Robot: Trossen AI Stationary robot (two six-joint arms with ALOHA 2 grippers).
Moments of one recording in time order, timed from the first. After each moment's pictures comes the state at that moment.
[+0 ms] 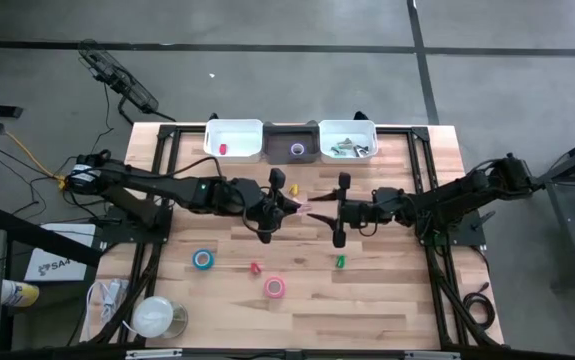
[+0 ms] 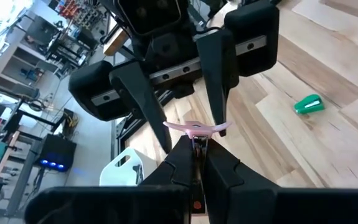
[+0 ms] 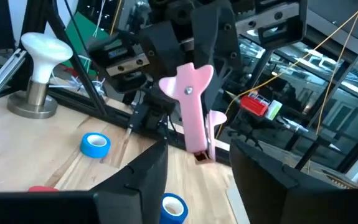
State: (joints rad) left arm -0.14 1.45 1.18 -0.07 -0.25 0.72; right arm 0.13 1.35 0.52 0.90 0.18 -0.43
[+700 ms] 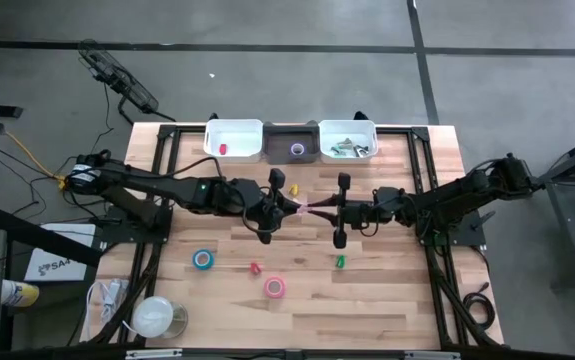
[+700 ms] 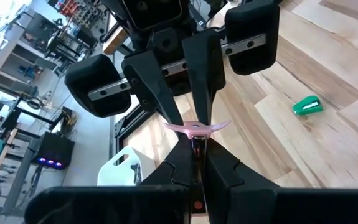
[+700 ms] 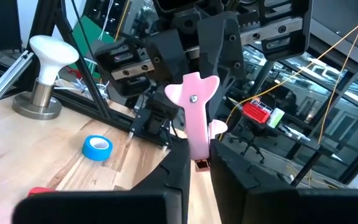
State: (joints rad) left arm -0.14 1.45 1.18 -0.07 -0.25 0.71; right arm 0.13 1.35 0.52 0.92 0.15 -0.45
